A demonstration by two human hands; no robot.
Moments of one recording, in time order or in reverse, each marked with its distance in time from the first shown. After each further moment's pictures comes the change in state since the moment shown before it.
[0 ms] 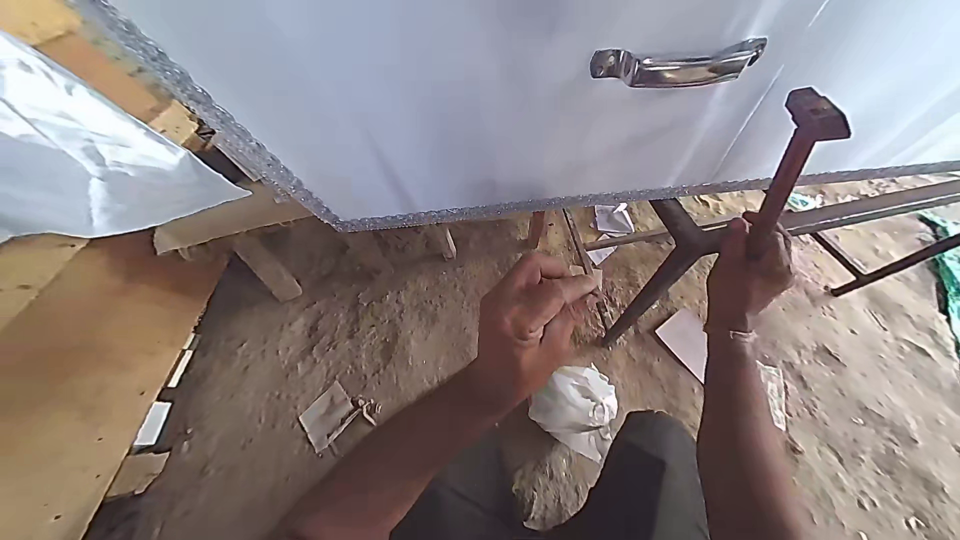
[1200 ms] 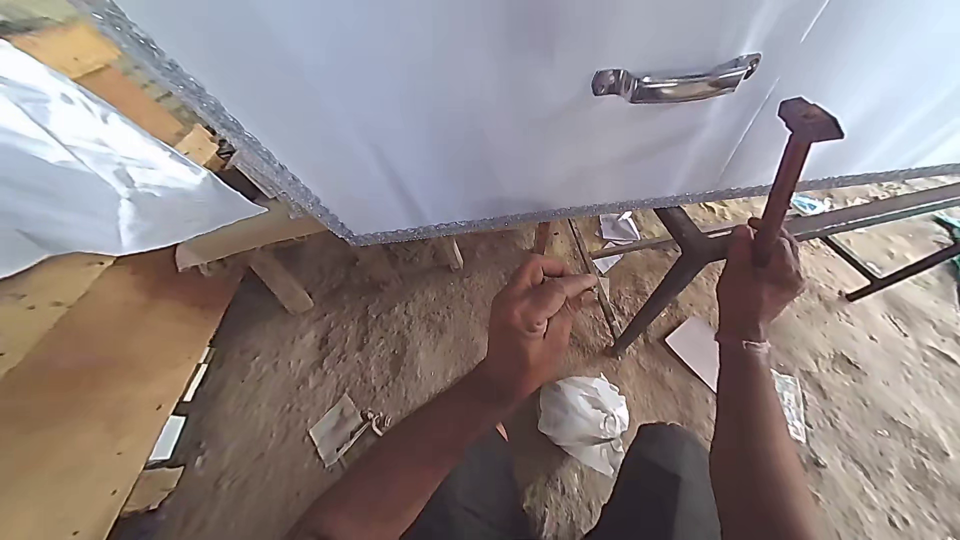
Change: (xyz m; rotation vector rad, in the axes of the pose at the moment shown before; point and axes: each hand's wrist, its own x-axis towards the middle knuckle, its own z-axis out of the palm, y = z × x) left_hand 0.001 -0.014 0.002 0.046 -0.014 -0.016; right_hand -0.001 -0.002 -0.003 0.030 -0.016 -0.032
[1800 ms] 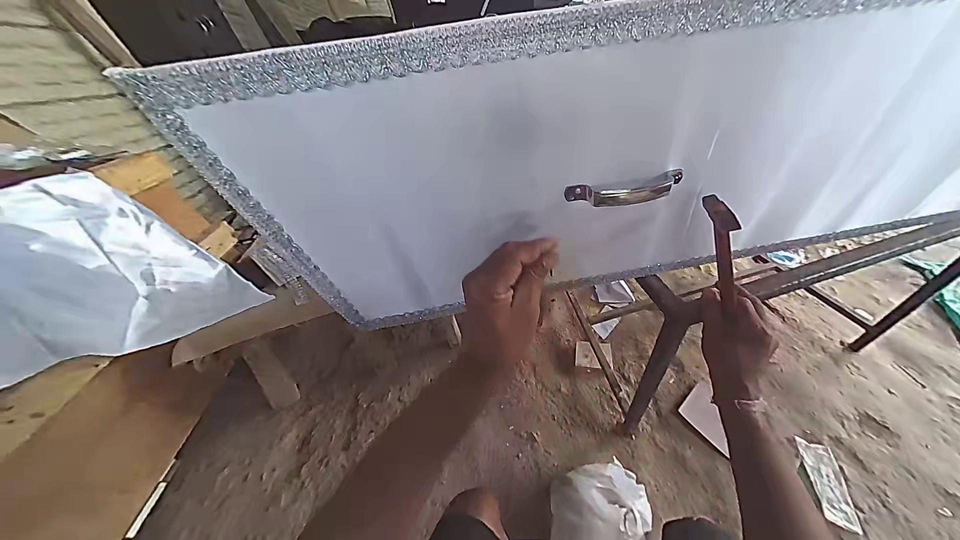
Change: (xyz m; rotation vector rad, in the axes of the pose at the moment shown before) left_hand 0.103 -0.014 -0.017 -0.043 0.159 0.214; right_hand 0.003 -0.003 0.000 -0.058 0.044 -0.057
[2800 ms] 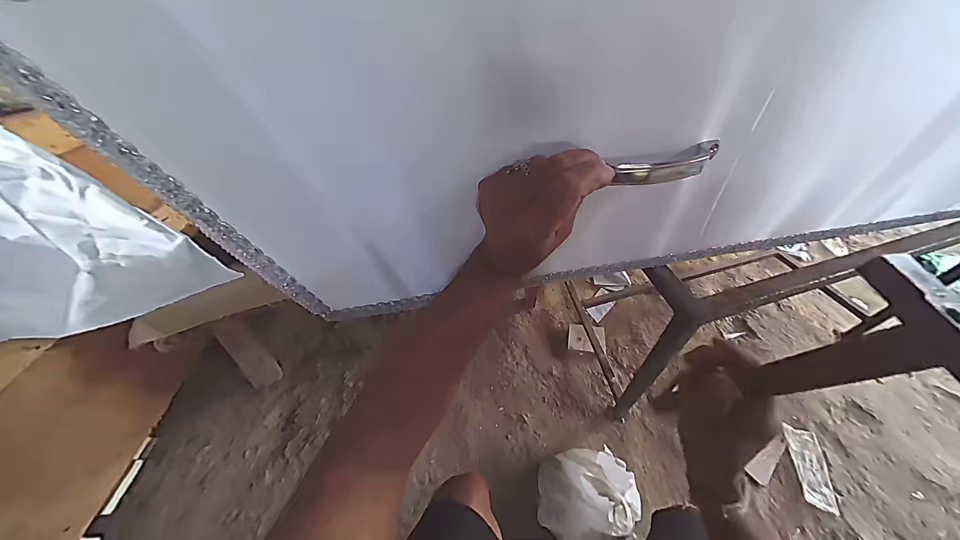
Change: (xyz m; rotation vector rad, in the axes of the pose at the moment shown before) left_hand 0.063 -0.063 0.048 0.151 0.051 0.650; right_hand -0.079 -0.060 -0.019 0.430 0.002 -0.047
